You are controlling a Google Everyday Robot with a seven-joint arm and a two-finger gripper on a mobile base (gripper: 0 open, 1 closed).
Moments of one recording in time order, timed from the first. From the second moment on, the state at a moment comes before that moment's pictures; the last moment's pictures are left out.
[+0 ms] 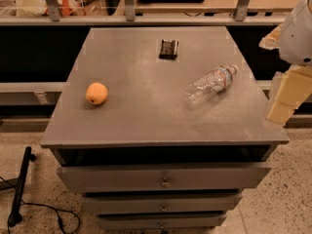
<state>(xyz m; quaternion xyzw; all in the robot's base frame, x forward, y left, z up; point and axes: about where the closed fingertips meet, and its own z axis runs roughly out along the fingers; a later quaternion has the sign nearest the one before) 0.438 -0.216 0.977 -0.60 0.78 -0.04 0.16</state>
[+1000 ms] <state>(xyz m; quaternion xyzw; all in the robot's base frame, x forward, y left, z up) 0.423 -0.176 0.965 -0.55 0.79 0.06 0.27</state>
